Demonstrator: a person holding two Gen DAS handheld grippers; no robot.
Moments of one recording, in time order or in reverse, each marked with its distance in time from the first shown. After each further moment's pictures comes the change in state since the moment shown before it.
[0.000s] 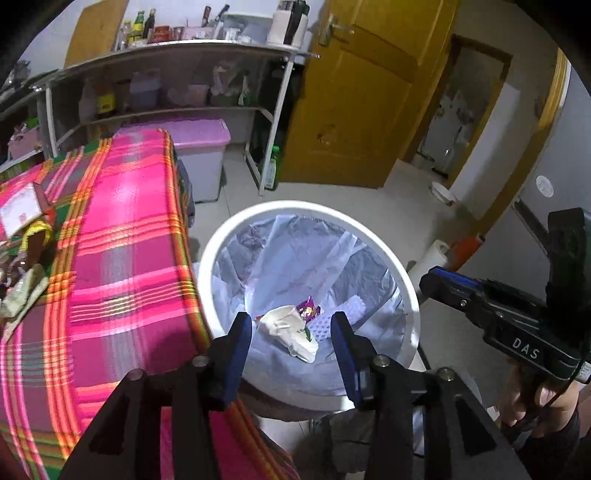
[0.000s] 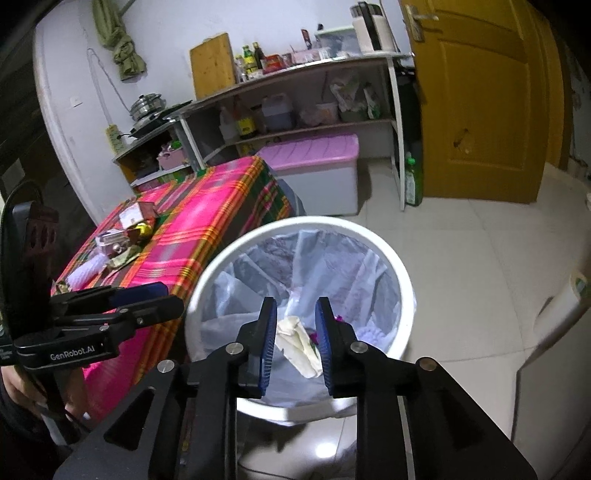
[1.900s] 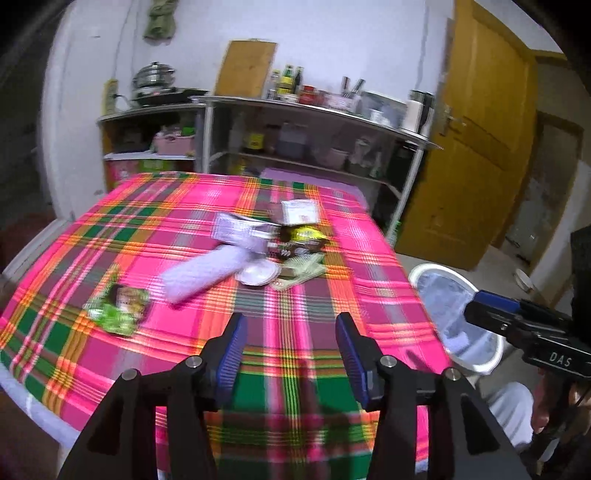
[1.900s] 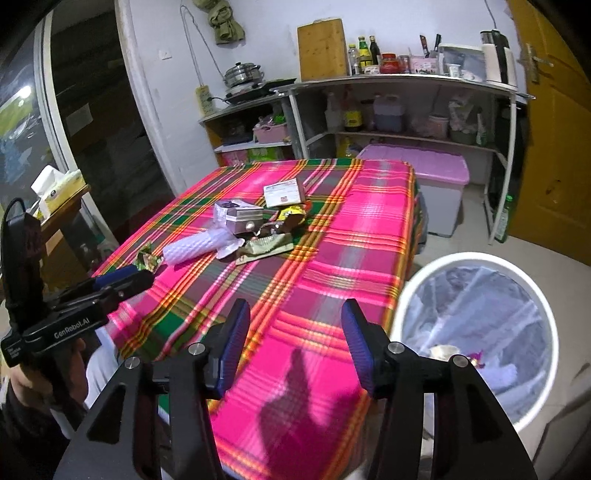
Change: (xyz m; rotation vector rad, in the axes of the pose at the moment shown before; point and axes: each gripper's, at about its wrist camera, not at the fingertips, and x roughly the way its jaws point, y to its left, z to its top) left arm -0.185 0.150 -0.086 -0.248 -0.273 0.374; right arm 0.030 0.184 0.003 -0.222 0.047 0.227
